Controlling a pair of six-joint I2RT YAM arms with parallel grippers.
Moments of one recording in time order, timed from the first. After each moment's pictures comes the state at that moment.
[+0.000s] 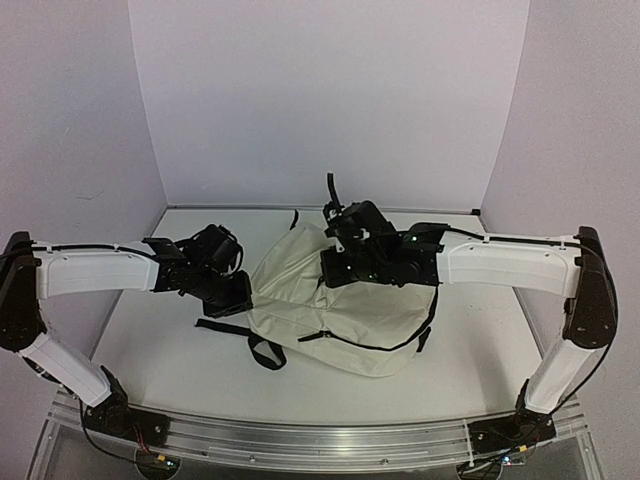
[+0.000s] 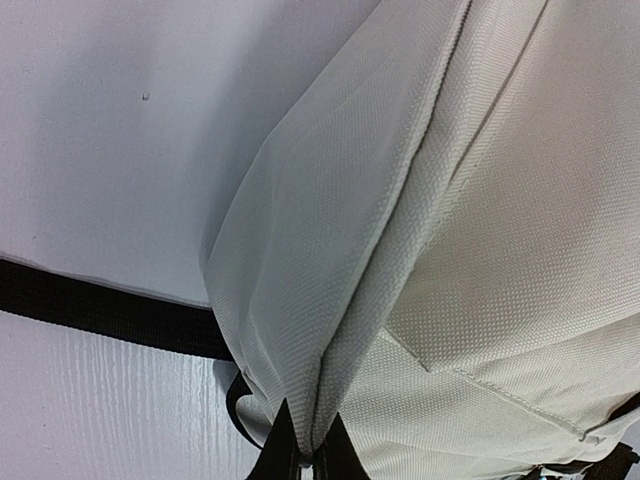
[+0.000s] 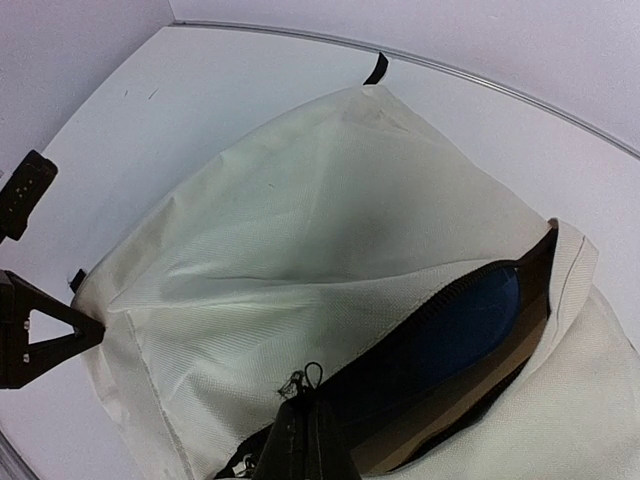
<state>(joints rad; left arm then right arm) -0.78 1.47 0.95 -0.47 0.01 -0.95 1.03 1.74 1.42 -0.40 0.41 0.43</state>
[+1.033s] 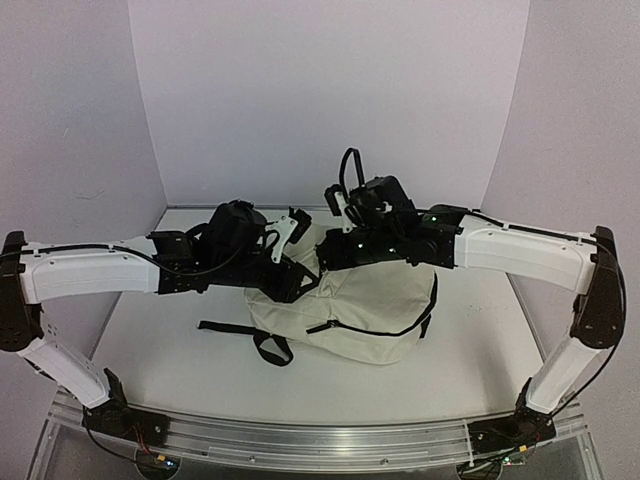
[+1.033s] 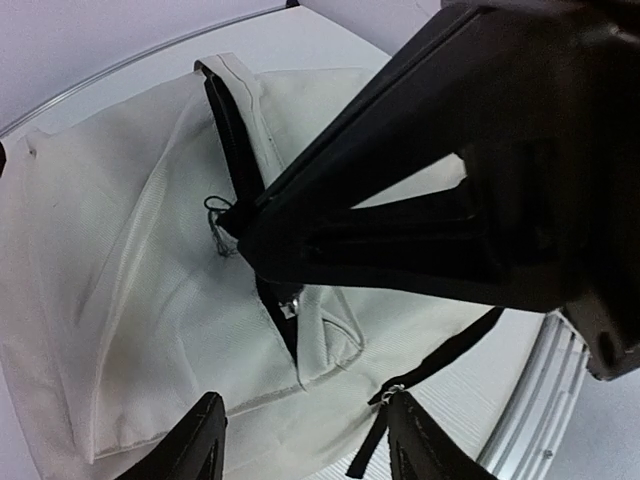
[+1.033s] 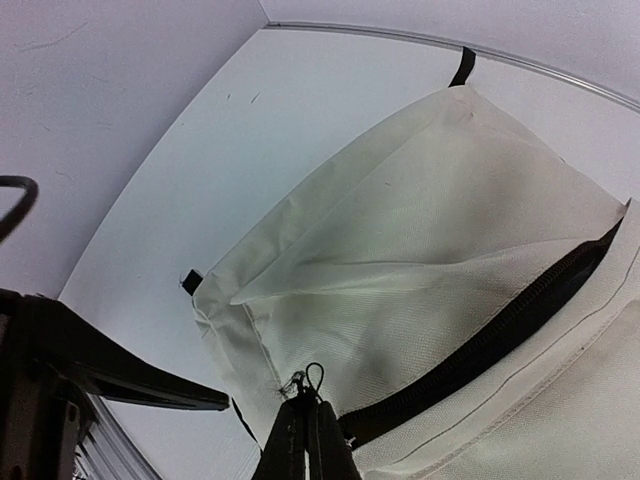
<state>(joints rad) -1.00 1.45 1.12 -0.22 0.04 -0.26 0.95 1.69 1.45 -0.37 0.07 0.46</state>
